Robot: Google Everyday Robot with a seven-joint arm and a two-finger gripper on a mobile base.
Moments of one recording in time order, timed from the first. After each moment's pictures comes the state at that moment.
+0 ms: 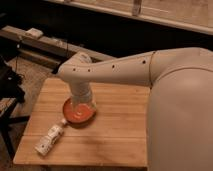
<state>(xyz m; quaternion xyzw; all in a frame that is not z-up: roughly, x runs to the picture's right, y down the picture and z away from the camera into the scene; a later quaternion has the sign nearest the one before) -0.104 0.103 0.703 -0.26 0.23 0.64 0.68</state>
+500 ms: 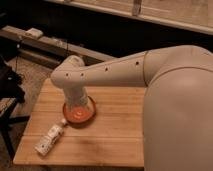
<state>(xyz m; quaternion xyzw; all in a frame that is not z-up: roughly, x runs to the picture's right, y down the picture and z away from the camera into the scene) -0.132 0.123 0.691 -0.25 0.23 0.63 0.70</state>
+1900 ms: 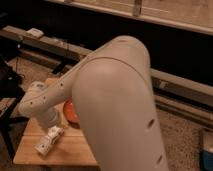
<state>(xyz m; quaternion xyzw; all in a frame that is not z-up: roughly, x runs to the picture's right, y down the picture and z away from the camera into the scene) -0.256 0.202 0.716 -0.26 0.20 0.60 0.73</state>
